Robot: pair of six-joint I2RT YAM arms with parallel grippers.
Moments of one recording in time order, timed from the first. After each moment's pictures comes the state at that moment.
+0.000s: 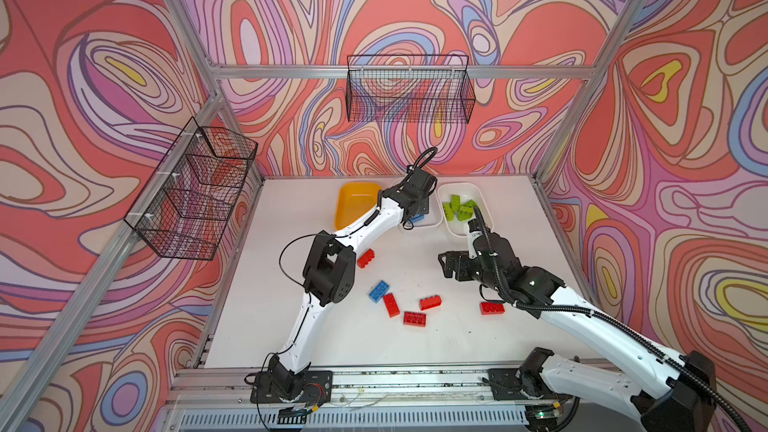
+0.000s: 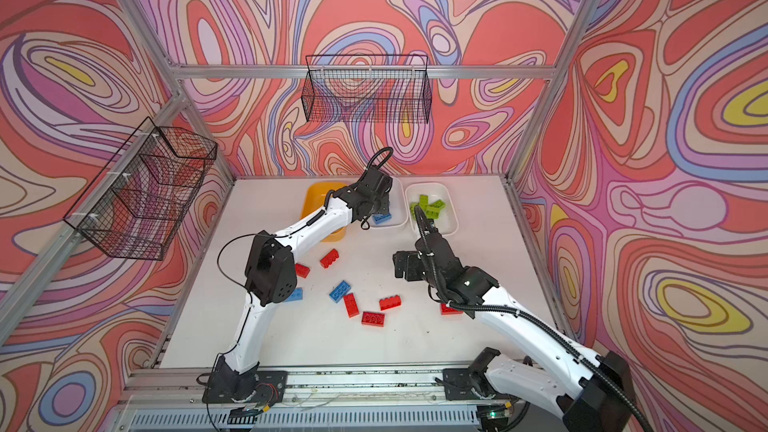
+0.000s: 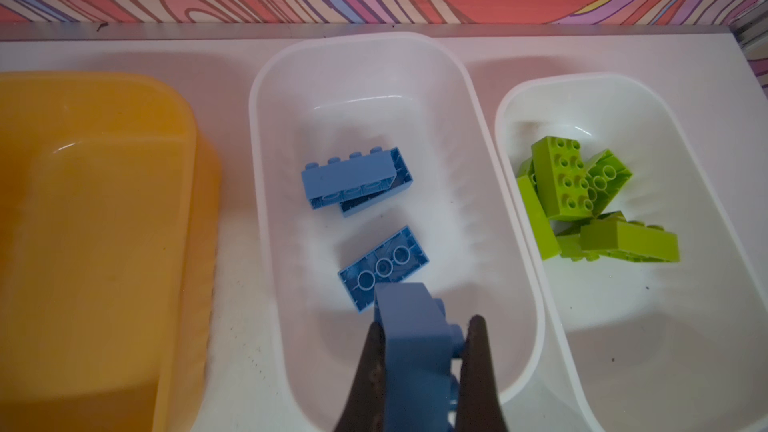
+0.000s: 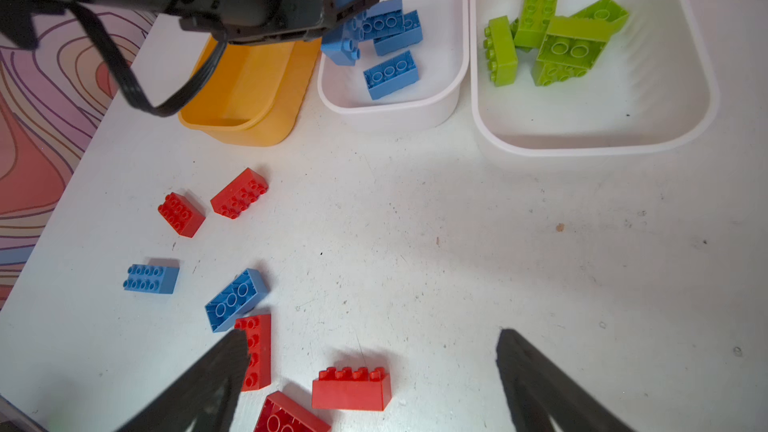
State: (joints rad) left arm -0.66 2.32 2.15 -0.65 -0.29 -0.51; right arm 0.66 1.04 0.83 -0.47 0.16 0.51
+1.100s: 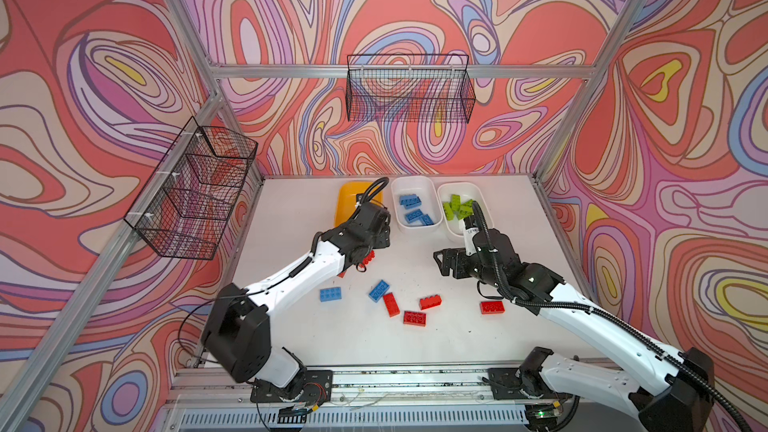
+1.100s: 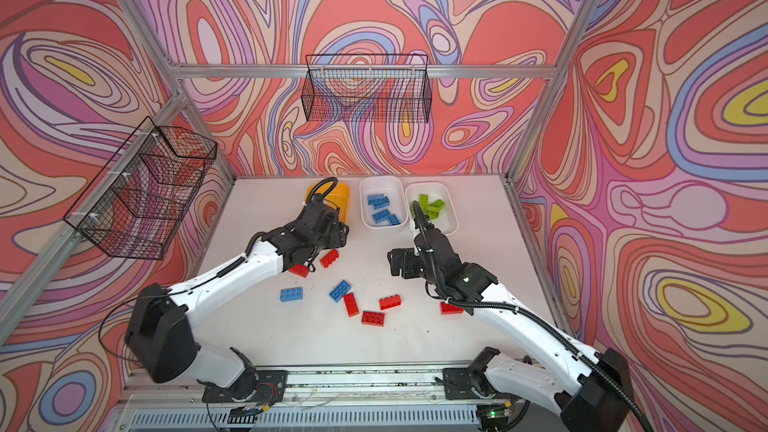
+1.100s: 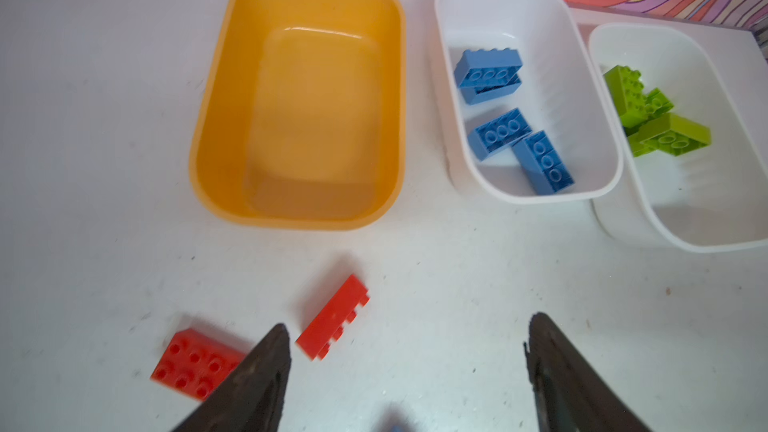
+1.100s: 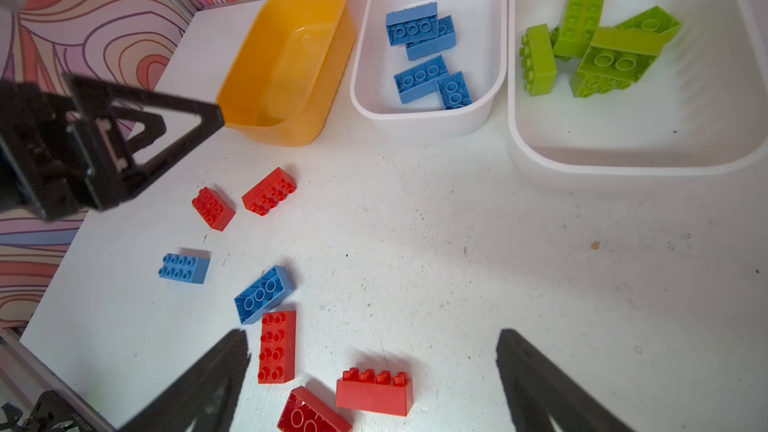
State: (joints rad) left arm -0.64 1.42 1.06 -0.50 -0.36 -0.61; right arm 0.66 1.06 0.87 -0.46 0.09 0.50
